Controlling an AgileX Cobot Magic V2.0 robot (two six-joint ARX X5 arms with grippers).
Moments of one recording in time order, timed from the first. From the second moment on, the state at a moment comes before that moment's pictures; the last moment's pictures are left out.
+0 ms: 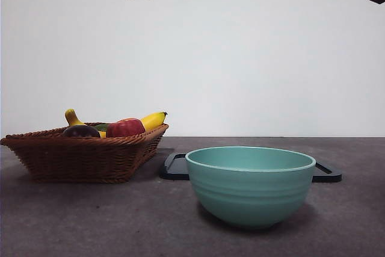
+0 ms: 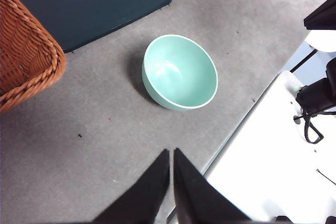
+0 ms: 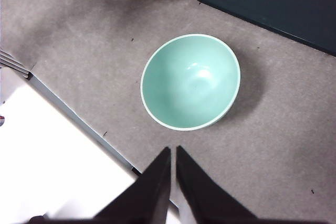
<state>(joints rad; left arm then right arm) -0.36 0.89 0.95 -0.91 0.61 0.09 0.58 0.72 0.85 -0.93 -0.31 0.23</state>
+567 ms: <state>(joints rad) -0.36 0.88 0.95 -0.90 0.61 0.09 0.58 0.72 0.85 -0.93 -0.31 0.23</state>
